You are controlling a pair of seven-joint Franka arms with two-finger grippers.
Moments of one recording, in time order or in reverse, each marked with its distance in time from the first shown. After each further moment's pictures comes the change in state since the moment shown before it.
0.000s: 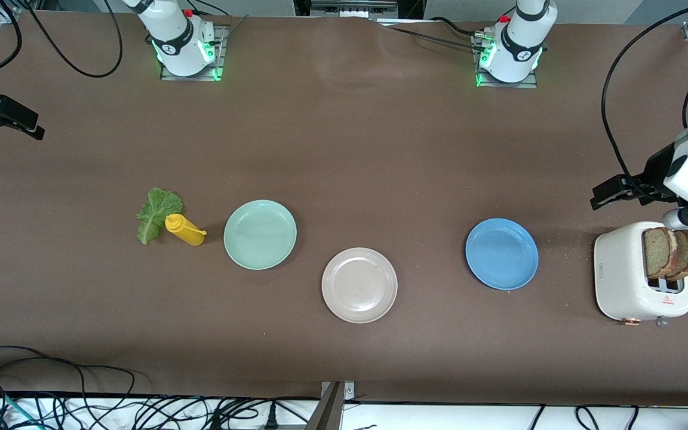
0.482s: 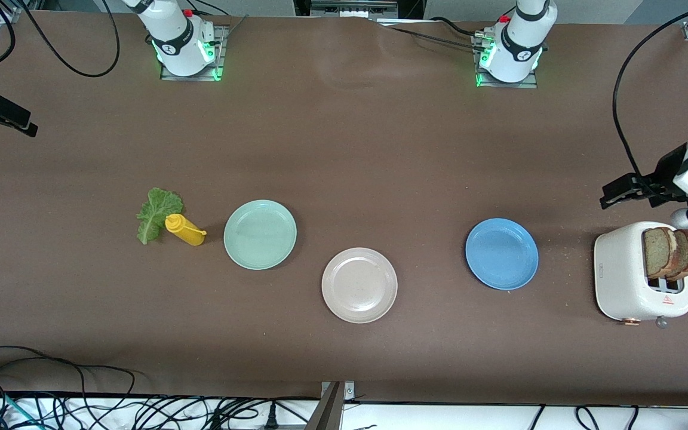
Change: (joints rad) left arm 0.038 0.003 0.017 -0.003 0.004 -0.001 0.080; right arm -0.004 0.000 -0.033 0.000 0.000 -0.021 -0.001
